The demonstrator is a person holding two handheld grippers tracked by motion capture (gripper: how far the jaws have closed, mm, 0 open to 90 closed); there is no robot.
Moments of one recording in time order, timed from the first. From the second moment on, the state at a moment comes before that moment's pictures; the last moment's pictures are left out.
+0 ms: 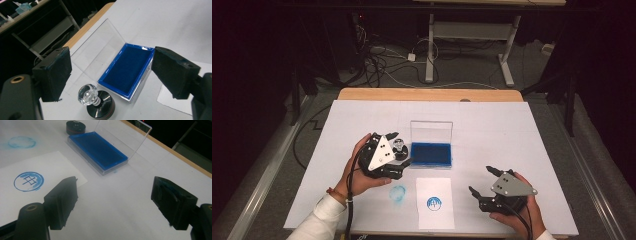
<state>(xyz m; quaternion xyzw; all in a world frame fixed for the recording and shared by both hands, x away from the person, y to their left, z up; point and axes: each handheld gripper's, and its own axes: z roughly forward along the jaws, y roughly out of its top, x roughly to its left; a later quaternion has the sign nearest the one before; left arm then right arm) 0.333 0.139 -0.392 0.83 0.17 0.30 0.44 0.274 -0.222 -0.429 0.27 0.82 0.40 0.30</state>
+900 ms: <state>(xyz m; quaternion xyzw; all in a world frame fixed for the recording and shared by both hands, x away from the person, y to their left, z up) 0.305 0.155 -0.405 0.83 0.15 0.33 0.43 0.271 -0.217 -0.430 0.26 0.82 0.40 0.31</state>
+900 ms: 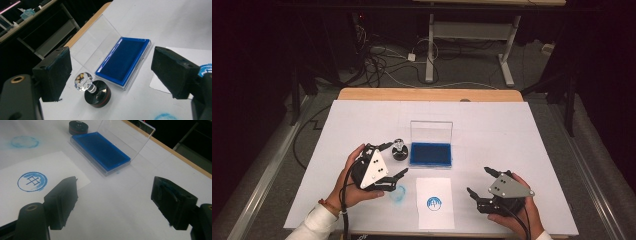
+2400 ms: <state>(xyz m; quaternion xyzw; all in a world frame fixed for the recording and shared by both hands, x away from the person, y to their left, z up) 0.281 0.223 -0.464 0.84 0.22 0.32 0.38 0.277 -0.220 -0.431 0.28 0.82 0.39 0.31</state>
